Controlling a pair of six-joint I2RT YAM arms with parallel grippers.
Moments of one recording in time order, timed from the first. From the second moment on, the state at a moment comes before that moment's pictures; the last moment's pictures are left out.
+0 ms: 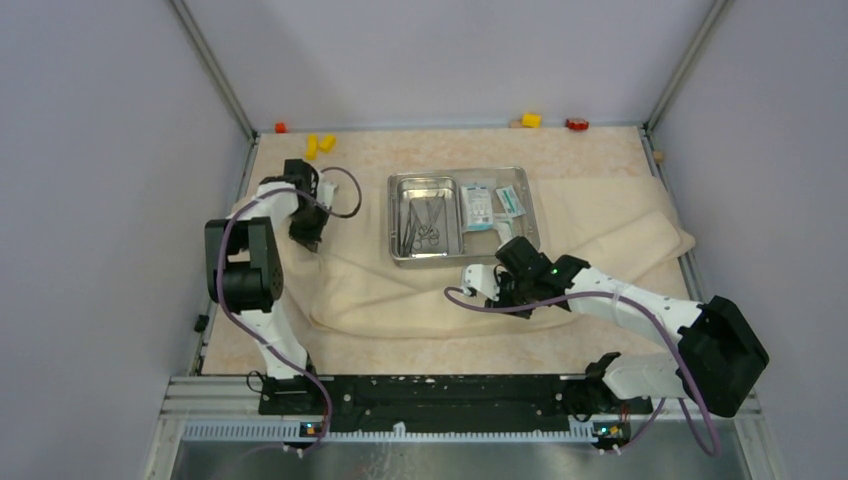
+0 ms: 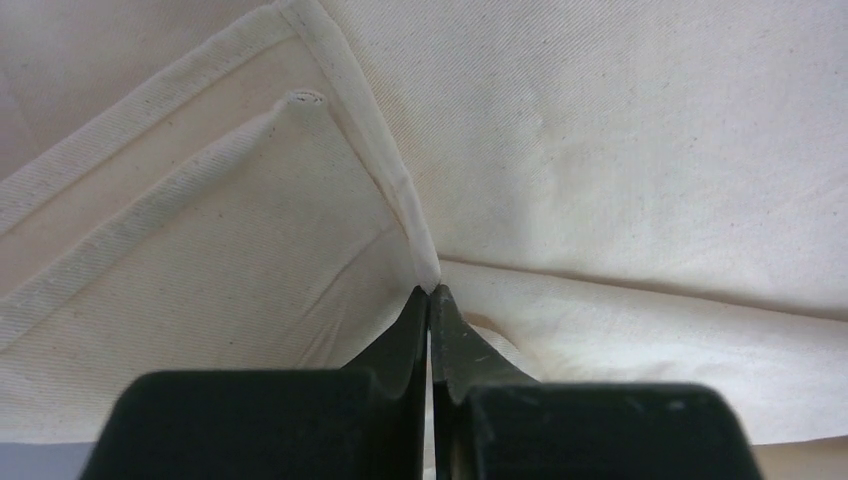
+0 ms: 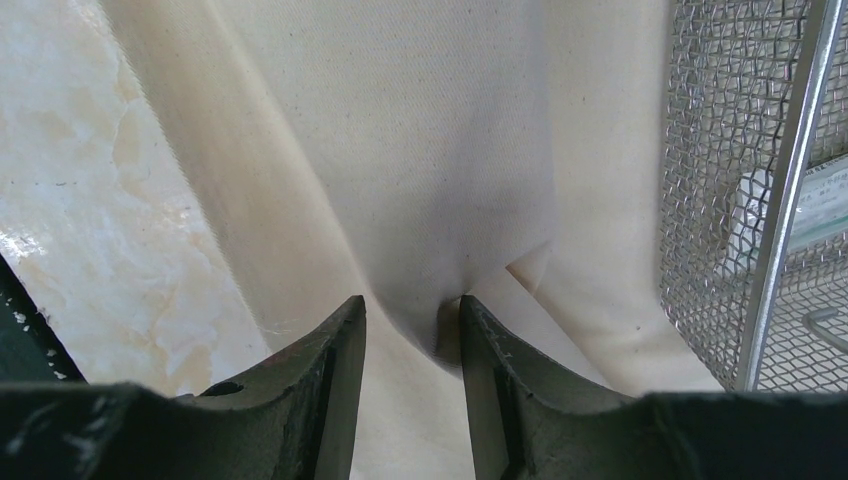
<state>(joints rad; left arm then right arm) 0.04 1.89 1.31 -0.76 0.03 0.30 0.77 1.25 0.73 -0.59 -0.10 -0.67</state>
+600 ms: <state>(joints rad) 0.20 1.42 1.04 -0.79 -0.06 0.41 0.77 1.22 0.77 -0.64 -0.06 -0.70</state>
